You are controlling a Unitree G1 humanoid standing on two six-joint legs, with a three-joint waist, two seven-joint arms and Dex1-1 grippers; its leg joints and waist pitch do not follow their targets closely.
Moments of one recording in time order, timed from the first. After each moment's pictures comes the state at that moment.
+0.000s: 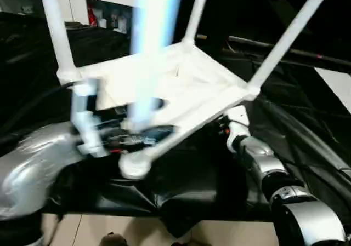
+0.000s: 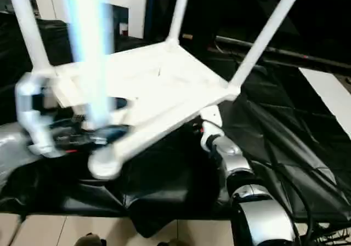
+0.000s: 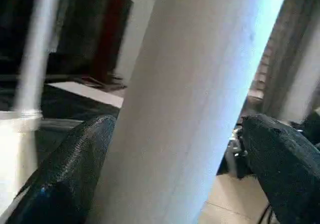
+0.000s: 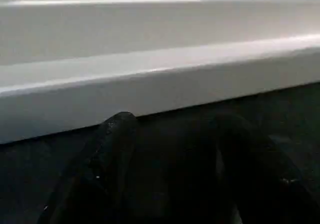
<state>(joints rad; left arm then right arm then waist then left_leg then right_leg) -0.32 0.42 0.13 -0.38 -0.78 0.86 -1.00 -0.68 -0.13 -0.02 1.18 0.04 -0.15 0.40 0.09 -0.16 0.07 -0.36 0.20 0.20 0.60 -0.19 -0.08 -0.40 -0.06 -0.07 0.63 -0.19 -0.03</state>
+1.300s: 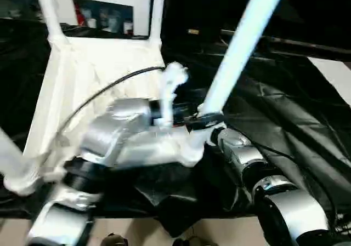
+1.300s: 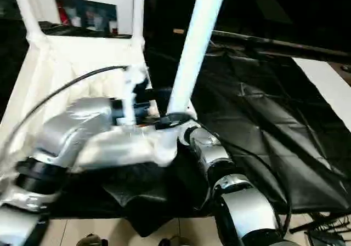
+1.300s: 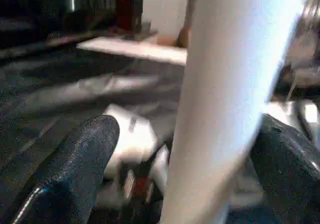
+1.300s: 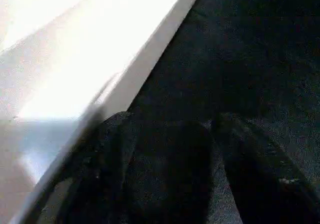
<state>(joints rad) -0.61 0.33 -0.25 0.07 -0.38 0.50 -0.89 -0.76 -0.06 0.03 1.17 -0.01 -0.16 0.46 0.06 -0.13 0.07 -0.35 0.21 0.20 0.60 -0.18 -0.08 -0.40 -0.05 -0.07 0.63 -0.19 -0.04</state>
